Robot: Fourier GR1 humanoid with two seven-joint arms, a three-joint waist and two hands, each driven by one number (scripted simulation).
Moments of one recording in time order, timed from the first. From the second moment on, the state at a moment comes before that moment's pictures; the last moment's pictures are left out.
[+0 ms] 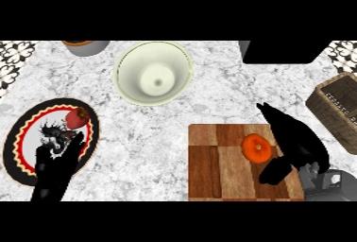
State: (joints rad) left arm 0.12 0.37 -0.16 -1.44 0.24 0.14 0.20; right arm -0.25 -0.50 0.42 -1.79 0.49 0.31 0.86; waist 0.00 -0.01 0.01
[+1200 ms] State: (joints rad) left arm 0.12 0.30 -0.10 -1.44 0.16 0.10 0.24; right arm -0.22 -0.34 0.38 -1.56 0.70 0.34 0.71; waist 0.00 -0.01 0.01
